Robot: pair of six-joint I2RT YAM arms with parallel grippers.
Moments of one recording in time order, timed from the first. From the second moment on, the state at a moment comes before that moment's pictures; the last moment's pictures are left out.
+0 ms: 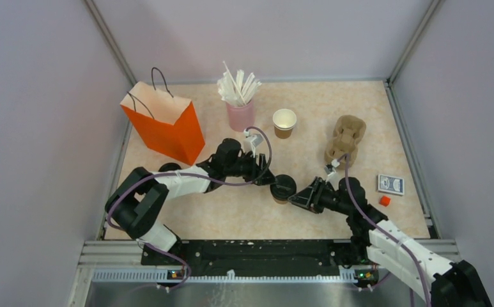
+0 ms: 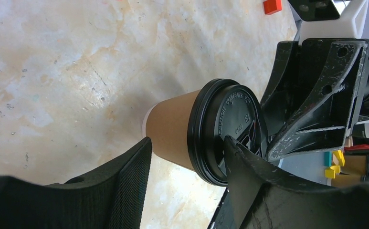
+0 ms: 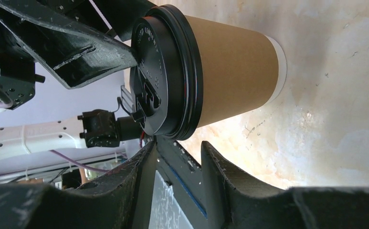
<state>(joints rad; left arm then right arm) -0.70 1.55 0.72 0.33 0.56 -0.58 0.52 0.64 0.11 0.13 -0.47 1.10</state>
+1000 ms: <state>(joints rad) -0.71 1.60 0.72 0.41 0.53 -0.61 0.53 0.69 0.04 0.30 -0.33 1.13</state>
